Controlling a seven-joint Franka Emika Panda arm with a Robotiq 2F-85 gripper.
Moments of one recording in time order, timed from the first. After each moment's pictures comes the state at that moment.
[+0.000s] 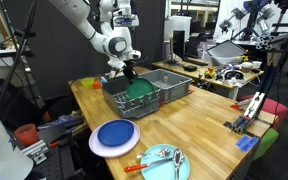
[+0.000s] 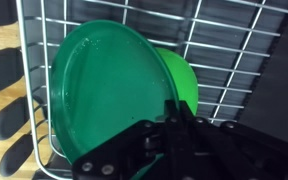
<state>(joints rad) 0.23 0.45 0.12 -1.94 0.00 2.56 0.14</state>
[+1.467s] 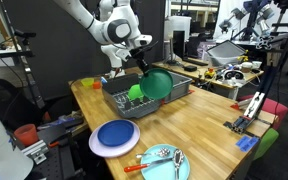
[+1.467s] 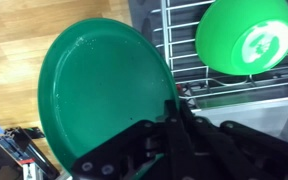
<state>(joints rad) 0.16 0.20 -0.03 -2.11 -0.09 2.65 0.33</state>
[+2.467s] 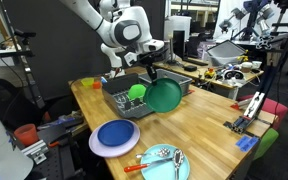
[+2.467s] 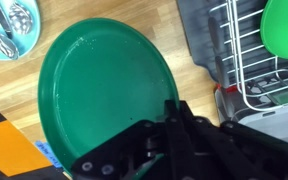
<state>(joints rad) 0.10 0.23 -0.11 -2.11 -0.09 2.57 0.42</state>
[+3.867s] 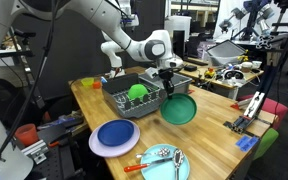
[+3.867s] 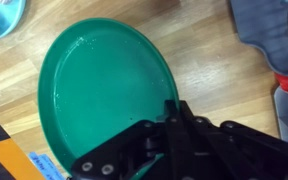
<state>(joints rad) 0.10 0.69 -0.15 -1.60 -0.11 2.35 0.45</state>
